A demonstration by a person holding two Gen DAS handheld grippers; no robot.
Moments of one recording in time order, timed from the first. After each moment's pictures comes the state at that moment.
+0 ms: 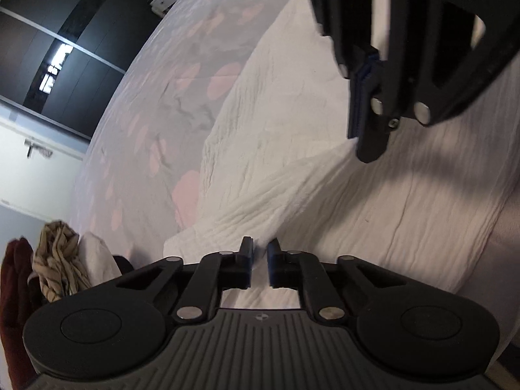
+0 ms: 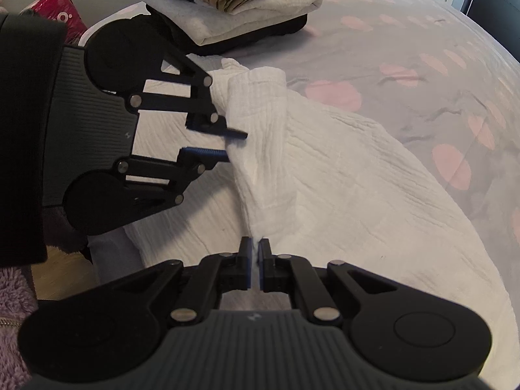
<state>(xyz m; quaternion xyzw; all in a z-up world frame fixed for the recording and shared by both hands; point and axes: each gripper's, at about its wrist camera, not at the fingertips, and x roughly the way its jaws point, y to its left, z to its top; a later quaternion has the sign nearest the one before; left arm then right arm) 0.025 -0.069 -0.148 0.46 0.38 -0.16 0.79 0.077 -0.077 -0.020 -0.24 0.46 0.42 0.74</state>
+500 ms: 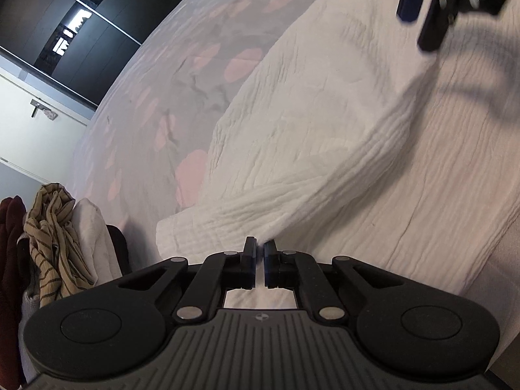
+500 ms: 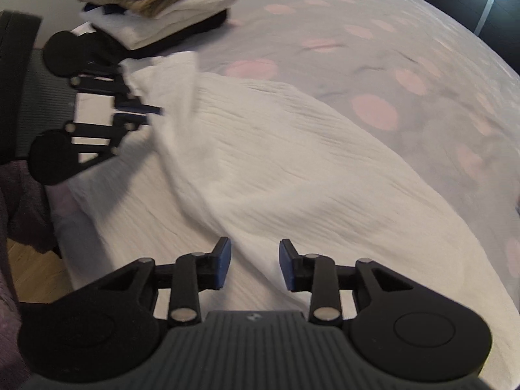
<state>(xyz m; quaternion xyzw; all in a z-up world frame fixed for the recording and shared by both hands) 0.006 -0.048 -0.188 0.41 0.41 -0.13 0.81 0.082 -0.161 -0.014 -0.21 0.47 0.32 0.80</state>
